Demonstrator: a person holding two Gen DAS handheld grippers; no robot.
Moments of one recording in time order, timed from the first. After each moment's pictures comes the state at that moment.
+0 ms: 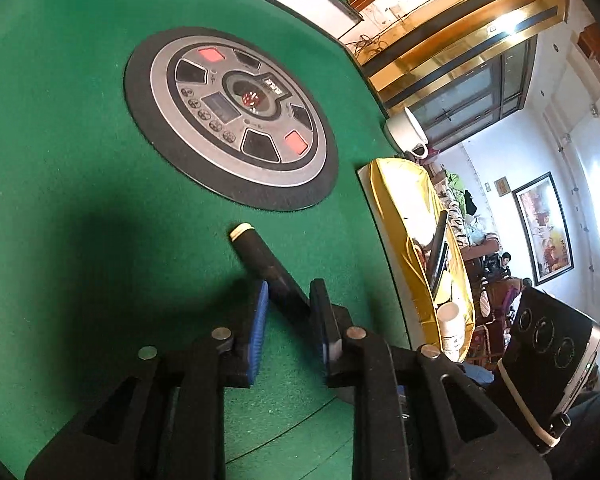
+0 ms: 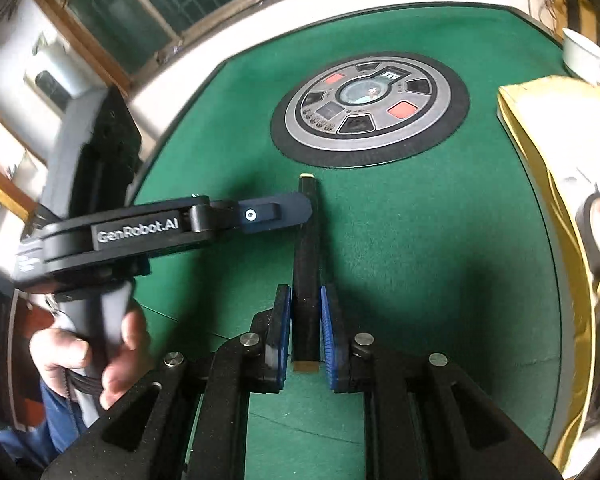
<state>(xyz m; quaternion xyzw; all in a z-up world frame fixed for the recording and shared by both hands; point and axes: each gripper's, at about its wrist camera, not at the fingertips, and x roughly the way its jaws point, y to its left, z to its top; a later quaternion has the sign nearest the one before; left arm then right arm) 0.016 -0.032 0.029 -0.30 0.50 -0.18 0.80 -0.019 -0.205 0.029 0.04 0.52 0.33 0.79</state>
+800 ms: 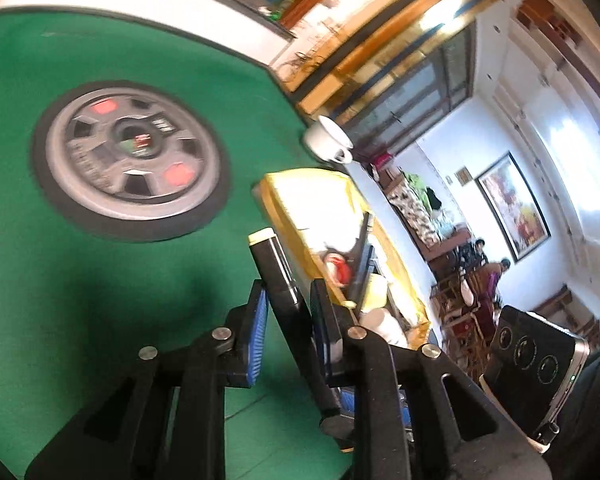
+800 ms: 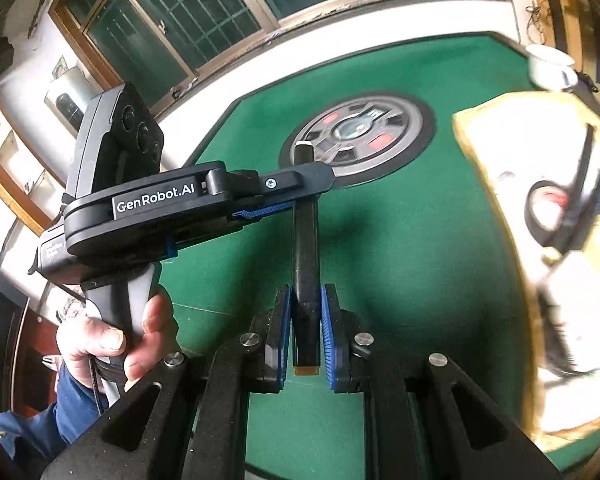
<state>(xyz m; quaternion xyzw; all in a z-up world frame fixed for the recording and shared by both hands) 0.010 -0.100 0.084 -0.26 0.42 -0.26 0.83 -0.065 -0.268 0.066 0.07 0.46 0.34 0.82</state>
